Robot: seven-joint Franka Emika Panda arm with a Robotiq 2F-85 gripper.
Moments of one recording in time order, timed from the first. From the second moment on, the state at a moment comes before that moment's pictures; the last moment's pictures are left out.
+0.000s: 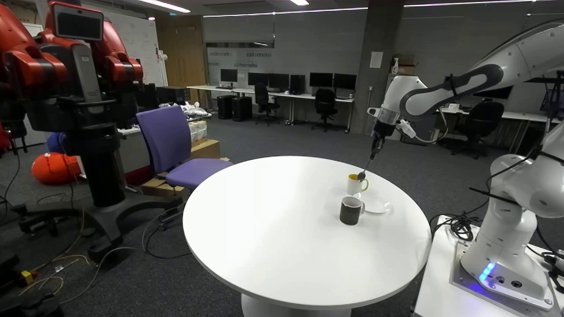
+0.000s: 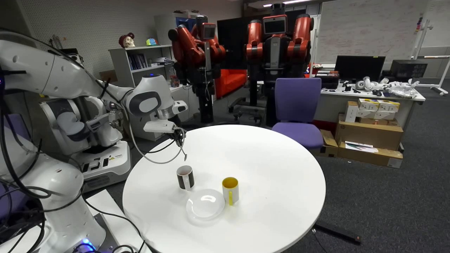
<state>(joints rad) 0.33 -0.43 -0.51 -2.54 -0.21 2.36 -0.44</state>
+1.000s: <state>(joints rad) 0.15 -0.29 -0.24 -2.54 -0.11 2.36 -0.47</state>
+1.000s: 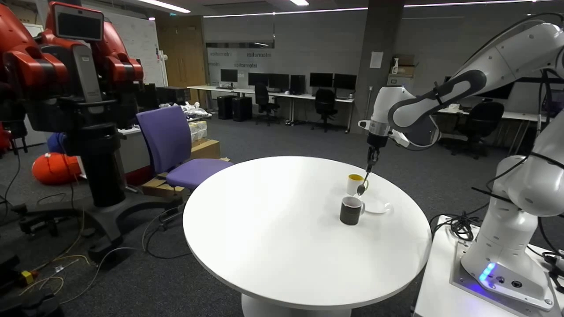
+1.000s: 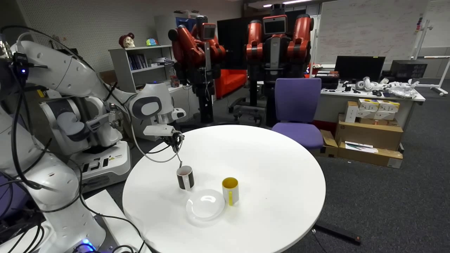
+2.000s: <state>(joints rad) 0.10 -0.11 -0.13 -2.49 -0.12 2.48 -0.51</state>
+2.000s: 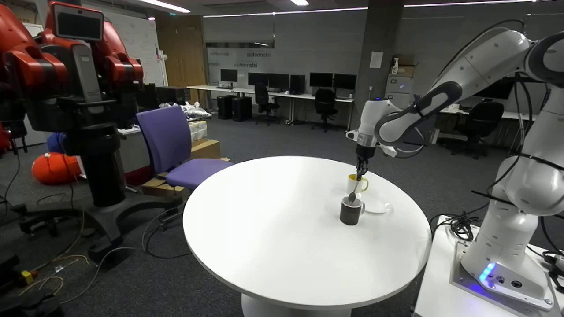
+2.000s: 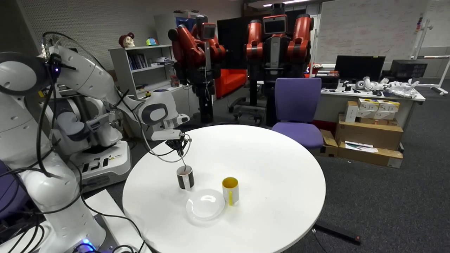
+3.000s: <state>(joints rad) 0.08 0.00 -0.08 -2.48 -0.12 2.51 -0.56</state>
